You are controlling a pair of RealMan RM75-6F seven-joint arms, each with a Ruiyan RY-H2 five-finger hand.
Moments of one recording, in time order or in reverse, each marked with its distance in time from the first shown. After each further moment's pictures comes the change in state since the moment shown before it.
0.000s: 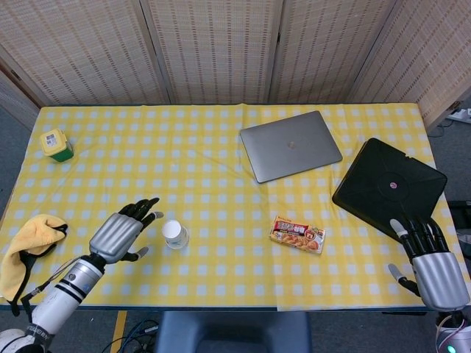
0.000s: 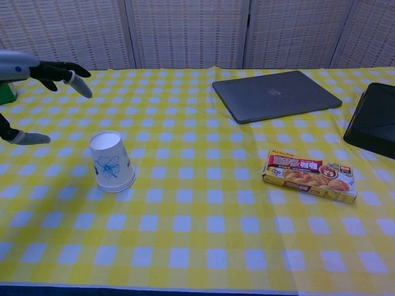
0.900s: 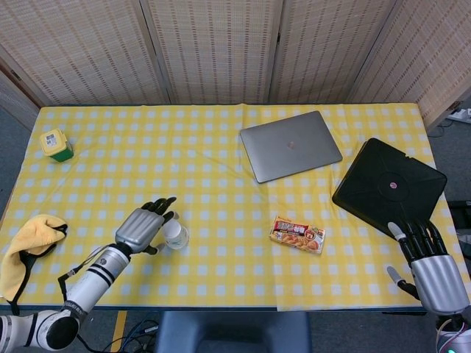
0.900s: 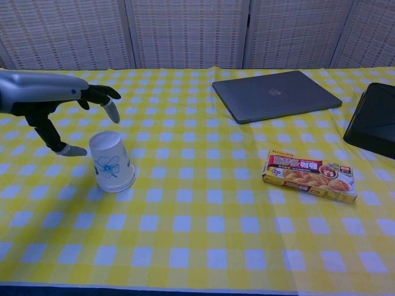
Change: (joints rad) left arm -0.213 -0.145 0.035 0.078 -0.311 -0.008 0.140; right arm -0.005 0.000 -0.012 0.007 -0.027 0.011 0.001
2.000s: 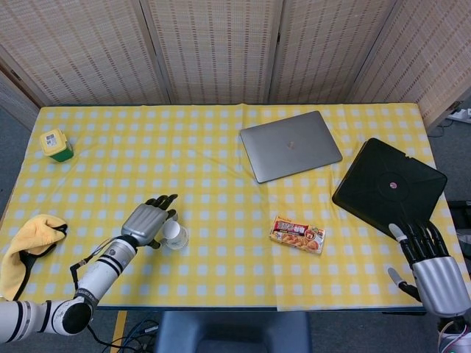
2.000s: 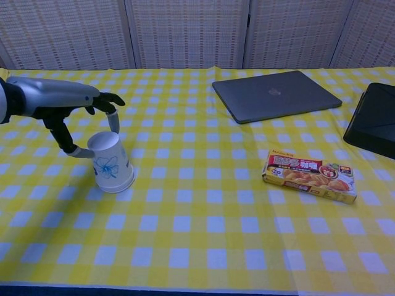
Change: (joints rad) left arm -0.119 -0.050 0.053 0.084 -0.127 0.000 0.002; right arm -0.007 0.005 -0.003 0.005 -0.013 0.015 0.011
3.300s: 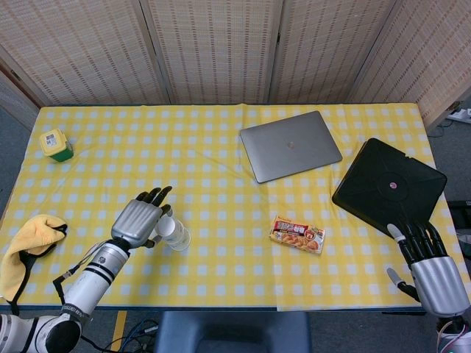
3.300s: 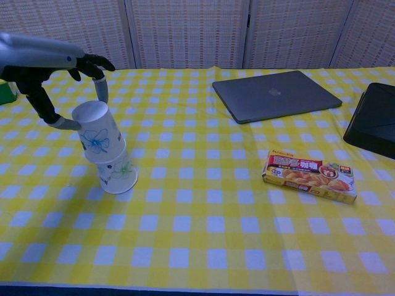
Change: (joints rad) left arm -0.036 0.143 0.001 -0.275 -0.066 0.209 0.131; right arm 0.001 -0.002 -0.001 0.002 -0.005 -0.003 -0.005
